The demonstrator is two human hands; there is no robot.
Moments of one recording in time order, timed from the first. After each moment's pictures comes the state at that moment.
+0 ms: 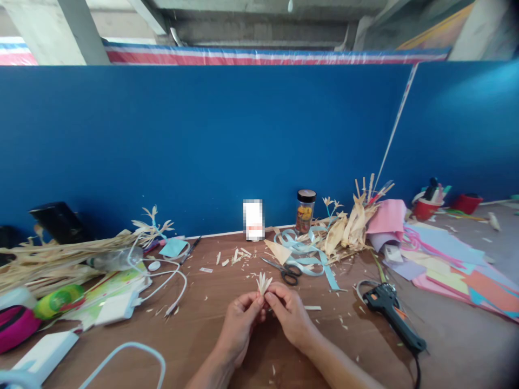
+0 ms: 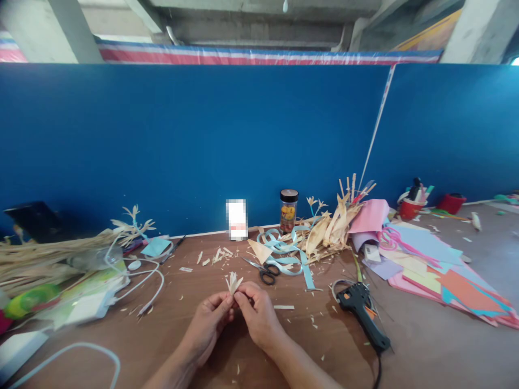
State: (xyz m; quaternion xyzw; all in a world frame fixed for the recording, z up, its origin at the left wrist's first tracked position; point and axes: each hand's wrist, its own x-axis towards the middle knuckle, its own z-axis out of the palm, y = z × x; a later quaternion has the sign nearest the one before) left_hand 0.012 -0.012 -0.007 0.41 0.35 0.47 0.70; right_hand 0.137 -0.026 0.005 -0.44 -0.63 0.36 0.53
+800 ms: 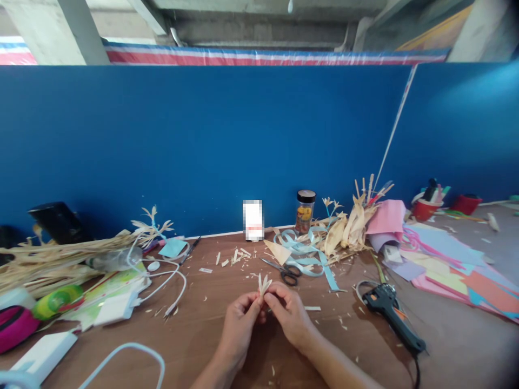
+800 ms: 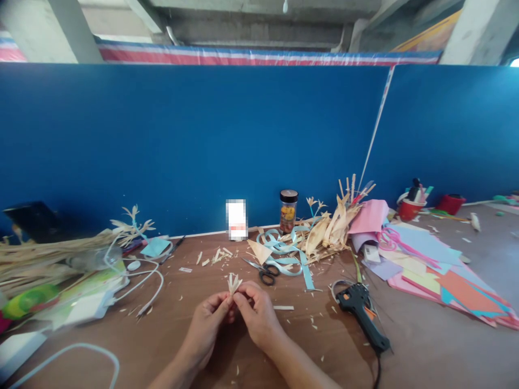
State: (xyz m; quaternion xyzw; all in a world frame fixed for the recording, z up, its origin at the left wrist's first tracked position) left_hand 0.014 -0.016 -0.005 0.47 0.38 0.48 0.63; right_hand 0.136 -0.027 0.005 -0.44 -0.61 0.38 0.54
